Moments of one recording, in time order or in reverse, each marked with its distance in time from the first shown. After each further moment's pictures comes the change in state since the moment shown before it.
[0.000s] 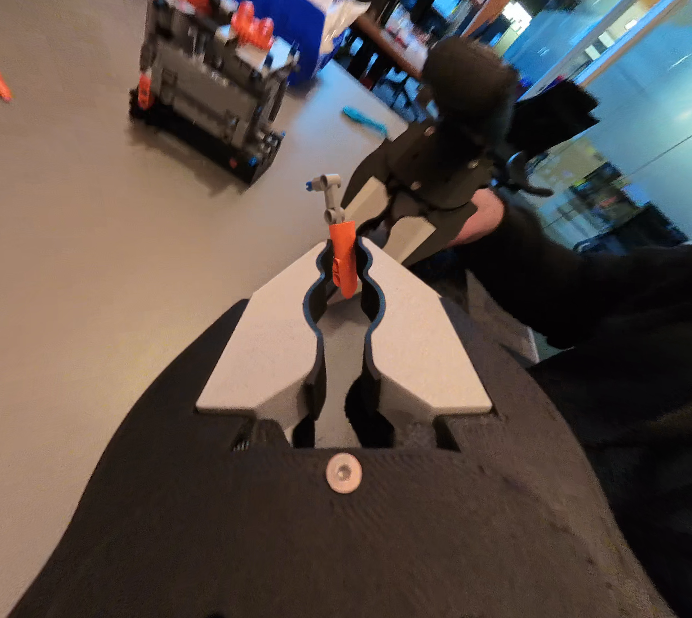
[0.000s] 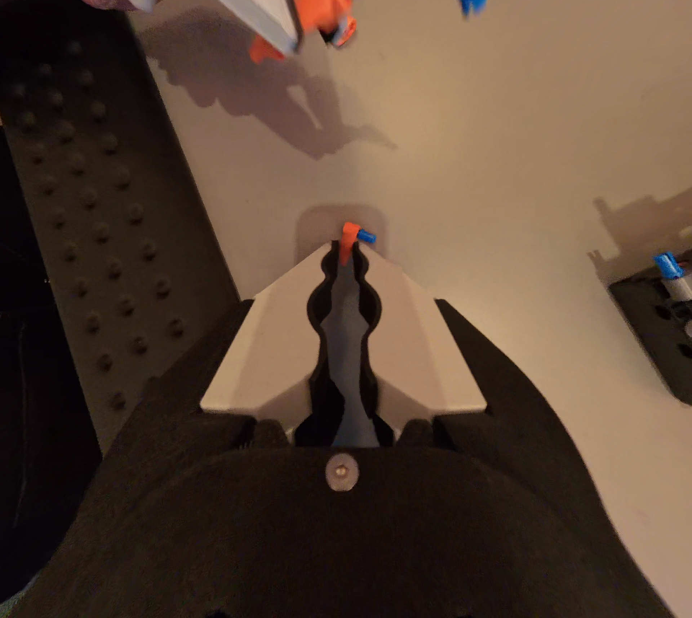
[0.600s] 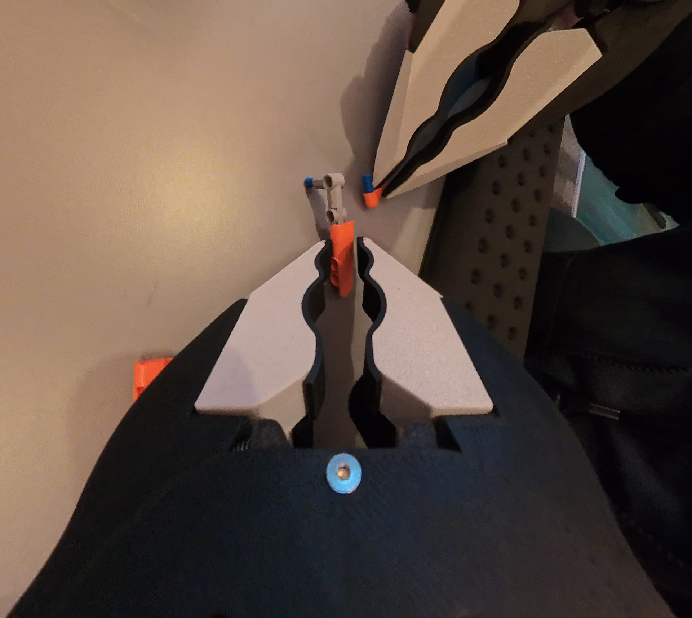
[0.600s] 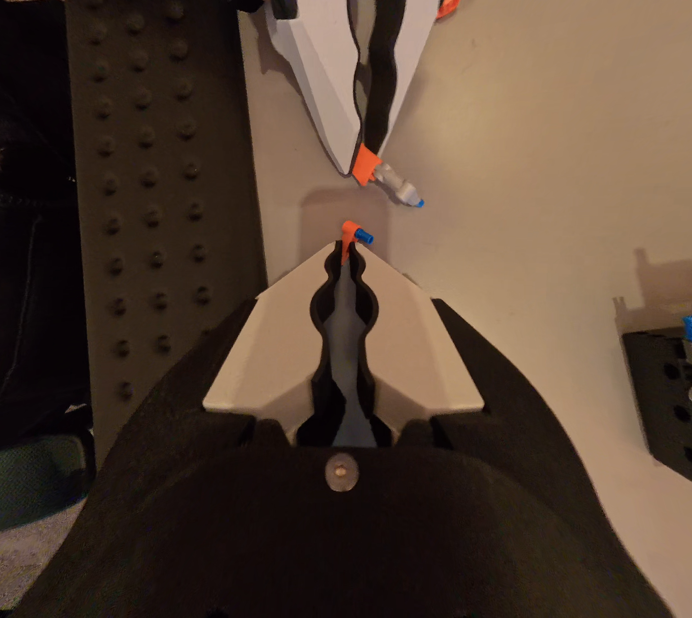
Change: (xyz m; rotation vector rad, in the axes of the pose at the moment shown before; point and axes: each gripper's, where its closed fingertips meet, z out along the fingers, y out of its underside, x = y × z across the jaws) left arm -0.019 0.087 0.021 -0.568 -0.080 0.019; right arm -0.016 0.016 -0.008 -0.049 -0.143 -0.251
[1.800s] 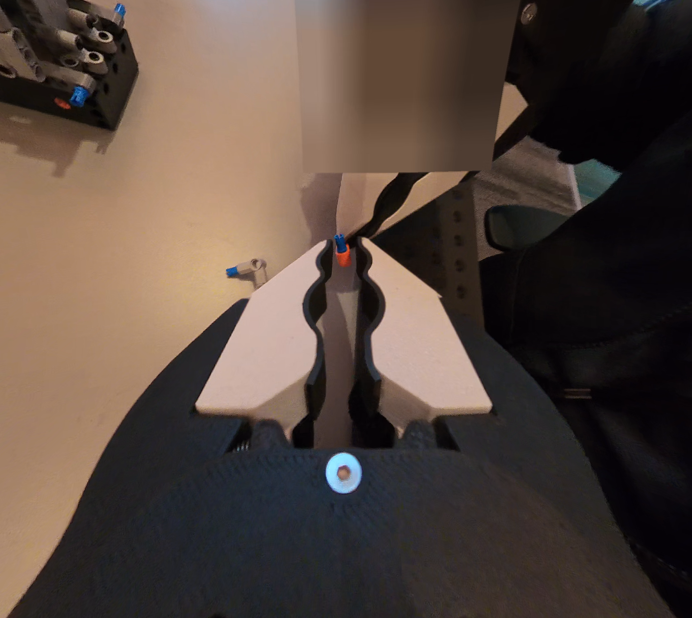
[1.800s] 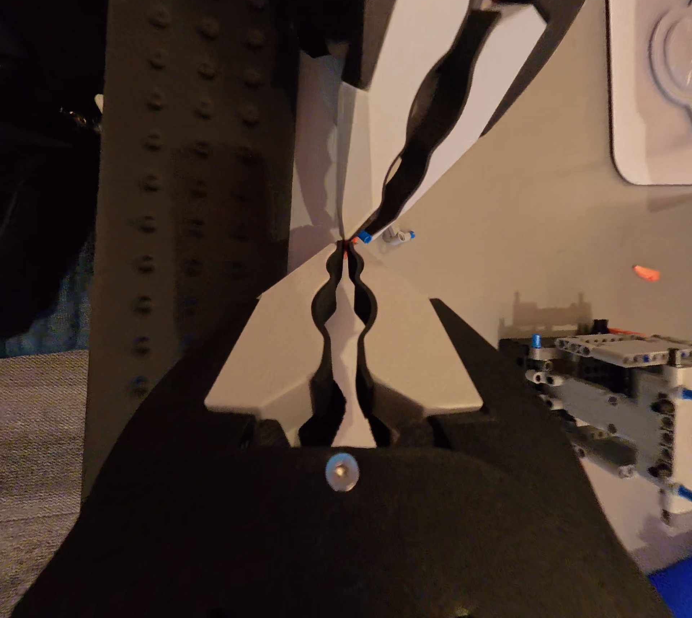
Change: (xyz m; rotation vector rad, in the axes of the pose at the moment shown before) left arm 0.056 -0.034 -0.004 0.142 0.081 0.272; right arm -0.022 -0.021 -0.032 -0.065 0.200 -0.373
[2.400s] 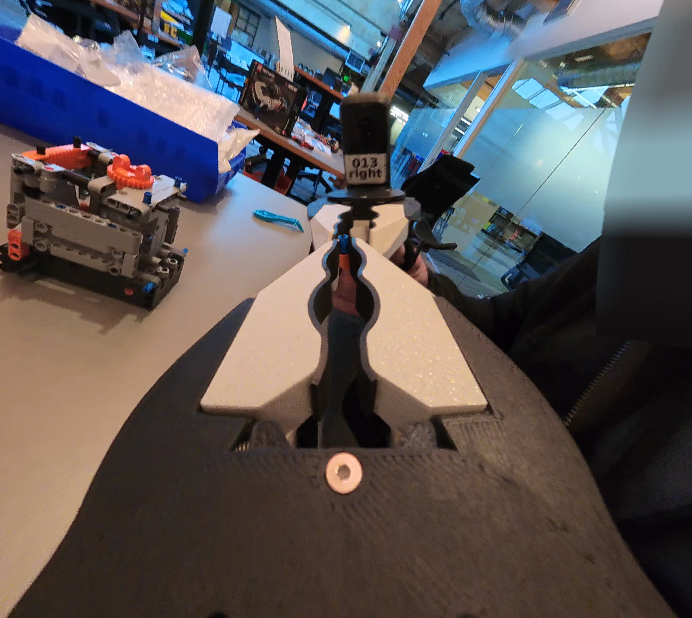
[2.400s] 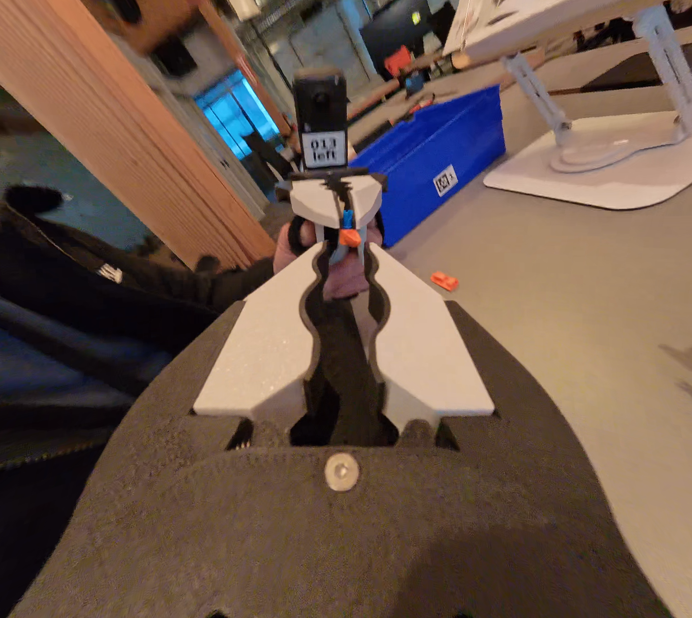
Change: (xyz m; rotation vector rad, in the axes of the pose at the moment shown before) left arm 0.011 -0.090 -0.073 0.718 0.119 -0.087; right arm 0.054 -0.061 -0.082 0.998 -0.185 0.823
